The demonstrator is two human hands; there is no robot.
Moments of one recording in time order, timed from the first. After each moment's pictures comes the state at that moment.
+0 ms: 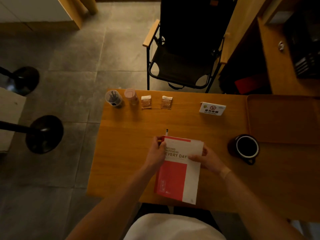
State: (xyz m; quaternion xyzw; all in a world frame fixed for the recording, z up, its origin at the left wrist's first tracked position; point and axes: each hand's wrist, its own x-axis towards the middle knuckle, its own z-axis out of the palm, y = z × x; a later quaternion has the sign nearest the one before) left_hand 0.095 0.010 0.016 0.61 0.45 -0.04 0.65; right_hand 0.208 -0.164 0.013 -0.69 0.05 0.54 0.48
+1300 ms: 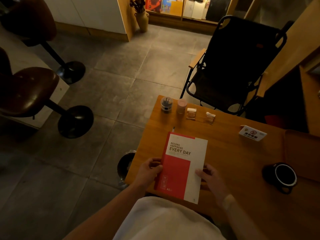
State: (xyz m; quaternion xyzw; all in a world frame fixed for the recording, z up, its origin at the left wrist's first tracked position) left_hand -0.101 0.103 0.051 0.54 0.50 -0.01 0.67; right_hand 0.065 -0.072 0.058 -0.72 -0.01 0.49 0.49
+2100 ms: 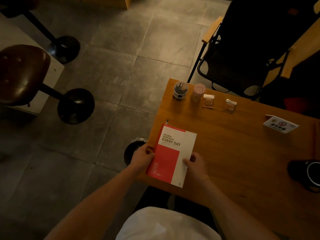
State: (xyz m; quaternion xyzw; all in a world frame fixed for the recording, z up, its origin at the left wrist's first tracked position) left_hand -0.120 0.201 -0.033 0.67 0.52 -0.14 0.52; right_hand 0.026 0.031 -0.039 -0.85 -0.05 0.44 0.28
